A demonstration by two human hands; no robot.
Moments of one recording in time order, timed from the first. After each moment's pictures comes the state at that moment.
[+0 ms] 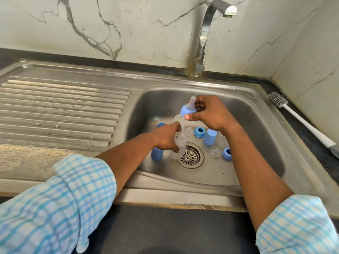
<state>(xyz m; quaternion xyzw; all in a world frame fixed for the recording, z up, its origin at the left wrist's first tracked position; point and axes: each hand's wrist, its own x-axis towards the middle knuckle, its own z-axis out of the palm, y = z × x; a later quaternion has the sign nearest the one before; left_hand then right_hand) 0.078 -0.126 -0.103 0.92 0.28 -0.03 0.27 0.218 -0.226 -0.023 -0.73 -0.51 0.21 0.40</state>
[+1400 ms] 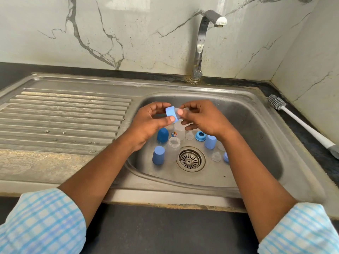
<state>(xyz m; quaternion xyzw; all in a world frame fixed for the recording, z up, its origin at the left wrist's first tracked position) 0.031 -0.149 -0.037 0.65 0.28 0.33 0.62 0.189 -0.243 -0.001 -0.68 -0.52 0.29 0.43</state>
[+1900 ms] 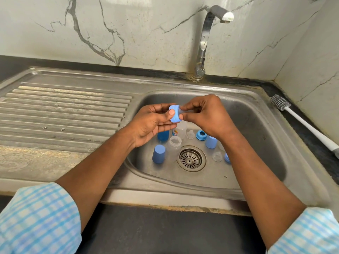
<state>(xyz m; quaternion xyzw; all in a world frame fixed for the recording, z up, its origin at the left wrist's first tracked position) 0.034 -0.141 -0.035 0.54 0.26 0.27 0.75 0.185 -0.241 0.000 -0.70 -0.56 0.14 0.42</state>
